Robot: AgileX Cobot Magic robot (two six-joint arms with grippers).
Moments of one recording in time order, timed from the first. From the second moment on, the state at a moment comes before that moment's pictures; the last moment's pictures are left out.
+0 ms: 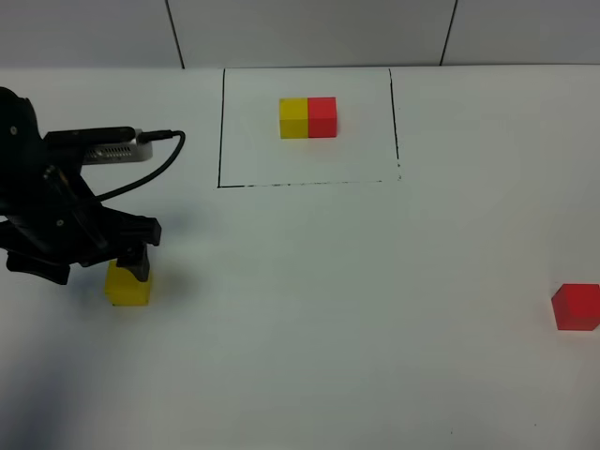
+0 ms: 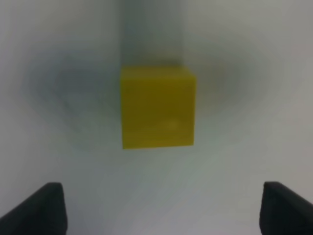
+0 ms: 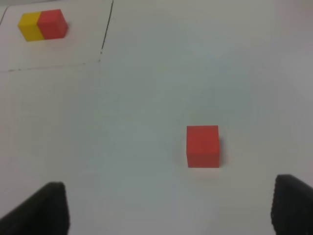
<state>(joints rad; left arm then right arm) -0.26 1.67 -0.99 -0.03 0.82 -0.19 0.02 0.00 -0.49 0.10 1.05 0.04</state>
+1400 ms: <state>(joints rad) -0.28 1.90 -0.99 -0.02 0.62 -0.24 0.02 0.00 -0.49 0.10 1.05 0.04</state>
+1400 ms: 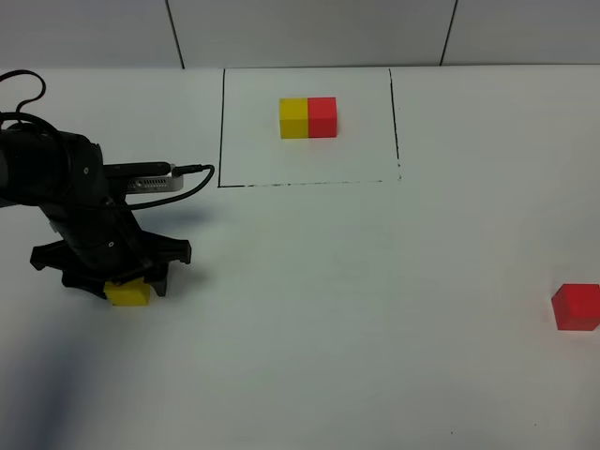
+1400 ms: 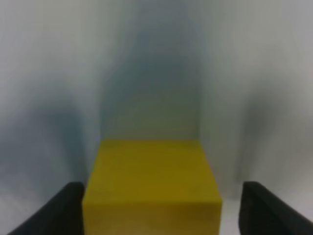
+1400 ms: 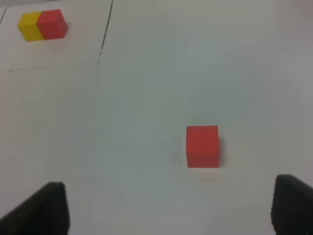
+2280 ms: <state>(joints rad) -0.53 2.21 -1.65 0.01 0.95 0.52 0.02 0.00 -0.49 0.10 1.05 0.04</state>
